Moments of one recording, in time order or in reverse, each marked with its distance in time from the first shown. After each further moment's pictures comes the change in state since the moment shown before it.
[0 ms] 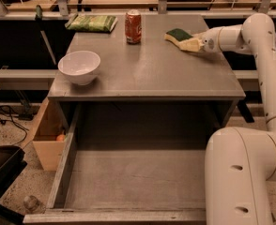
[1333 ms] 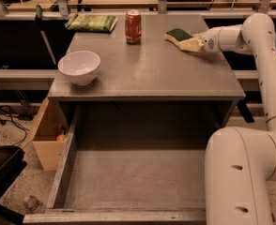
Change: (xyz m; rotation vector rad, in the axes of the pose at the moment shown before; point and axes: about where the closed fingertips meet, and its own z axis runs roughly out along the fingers) arm 0.000 0.000 0.000 0.000 0.000 0.000
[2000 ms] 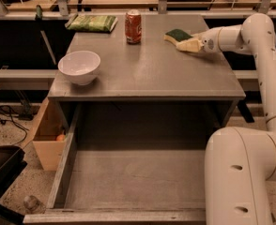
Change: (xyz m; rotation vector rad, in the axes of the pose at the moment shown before) arm 0.000 0.000 0.000 0.000 0.000 0.000
